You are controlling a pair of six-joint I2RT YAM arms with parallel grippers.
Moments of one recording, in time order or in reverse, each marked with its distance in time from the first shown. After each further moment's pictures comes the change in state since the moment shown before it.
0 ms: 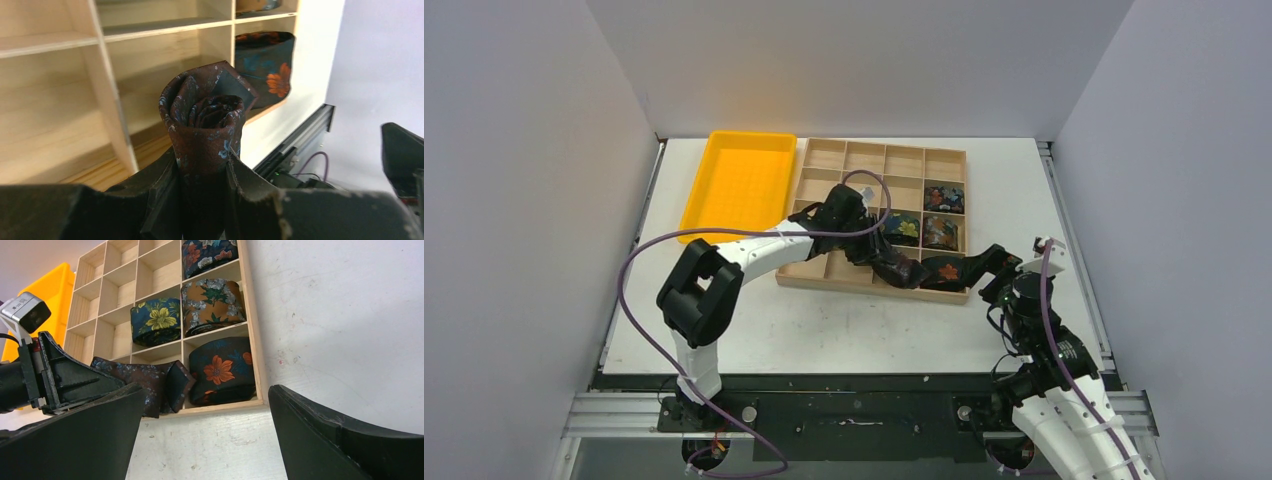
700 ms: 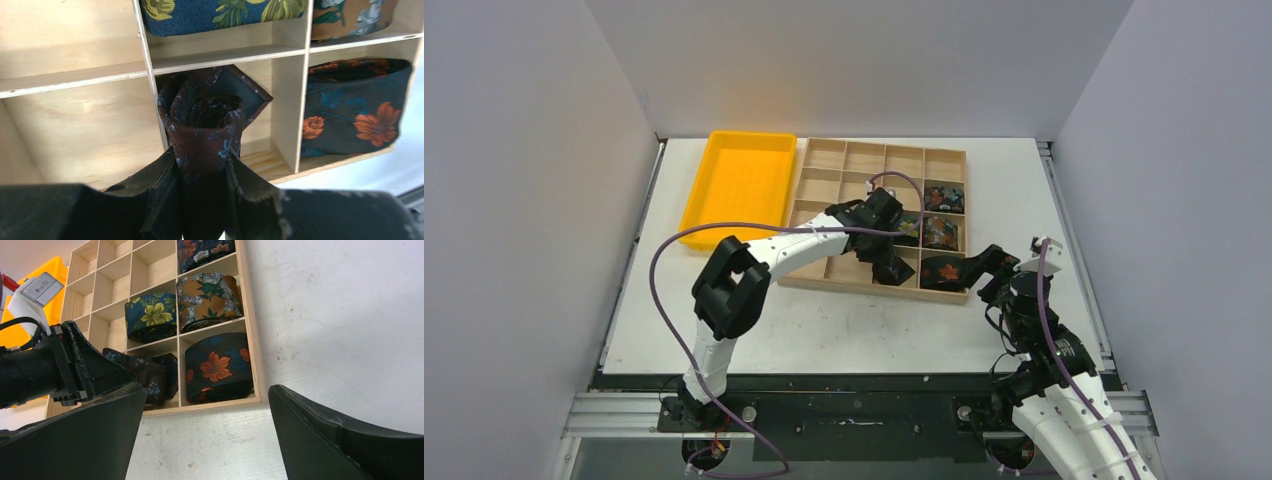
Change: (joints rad) left arm -0.116 0.163 0.322 -0.394 -0.422 0.203; right arm 0.000 0.013 -0.009 0.000 -0.003 0.000
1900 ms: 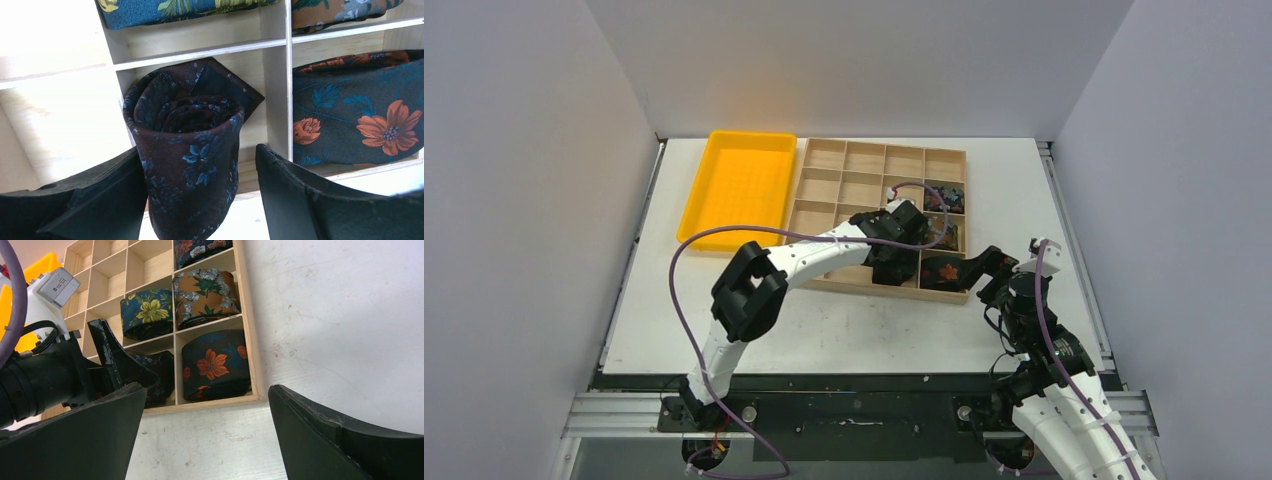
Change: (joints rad) left arm -0.119 0.097 0.137 -0.097 -0.202 0.026; right arm 0.000 0.003 -0.013 0.000 0.000 0.000
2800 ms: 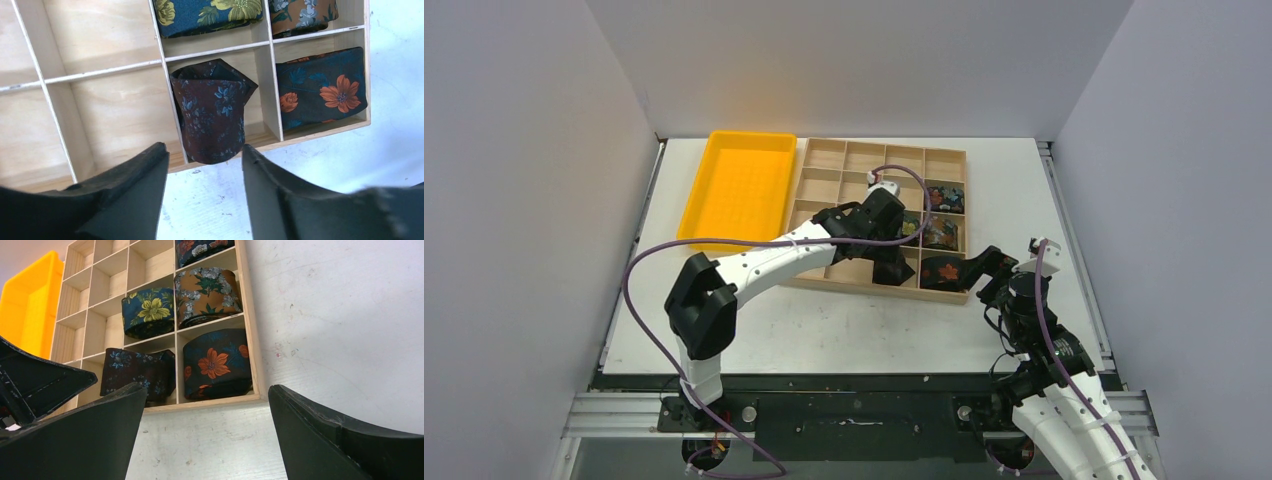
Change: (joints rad) left arm 0.019 -0.262 -0.158 0.048 -0.026 0.060; right arm 0.000 0.000 0.000 0.000 -0.006 0.000
